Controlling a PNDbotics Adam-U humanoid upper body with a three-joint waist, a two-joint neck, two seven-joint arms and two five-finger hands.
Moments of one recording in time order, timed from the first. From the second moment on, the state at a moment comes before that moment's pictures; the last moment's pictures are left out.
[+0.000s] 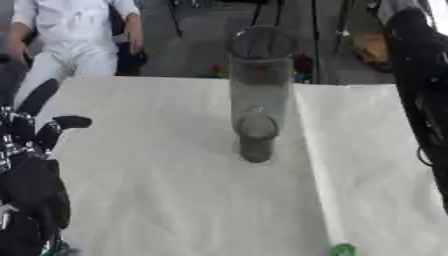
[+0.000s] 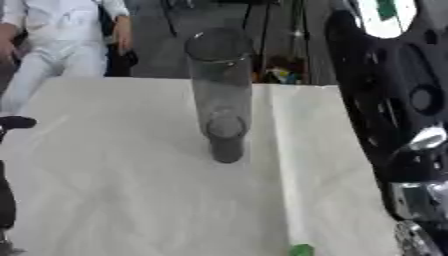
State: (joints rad) left arm -0.41 0.09 -0.16 -1.98 -0.15 -0.39 0.38; right arm -1.46 -0.36 -0.01 -1.23 -0.14 0.05 -0.15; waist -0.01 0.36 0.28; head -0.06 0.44
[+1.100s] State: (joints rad) left arm -0.42 0.11 -0.17 -1.98 -0.15 -0.39 0.36; right arm -1.56 -0.36 -0.01 -1.20 -0.27 0.02 -0.20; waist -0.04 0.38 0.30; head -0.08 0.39
